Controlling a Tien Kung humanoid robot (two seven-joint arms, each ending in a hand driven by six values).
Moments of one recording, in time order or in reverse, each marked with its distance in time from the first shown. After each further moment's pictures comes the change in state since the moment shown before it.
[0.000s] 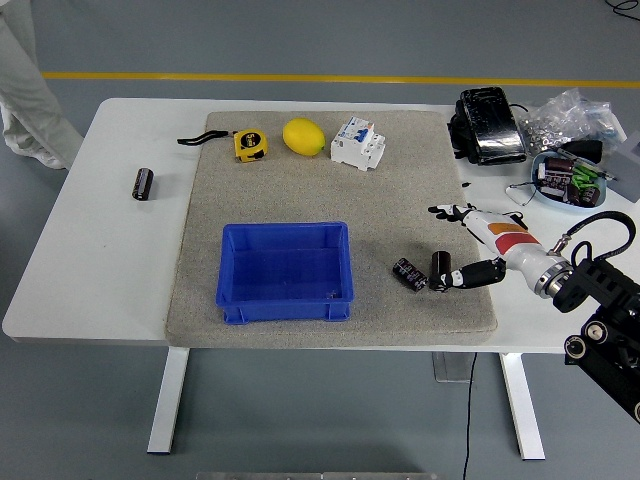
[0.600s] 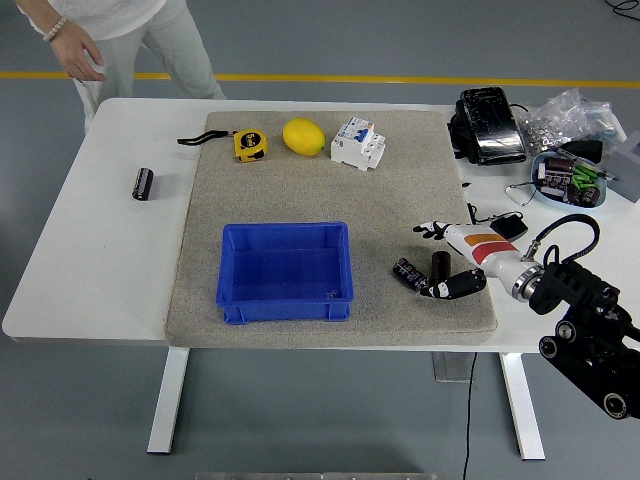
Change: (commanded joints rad) left arm -0.005 0.001 0.005 0.000 -0.009 0.003 0.001; right arm 0.070 0.062 -0.075 -0.158 -0.040 -0.018 0.005
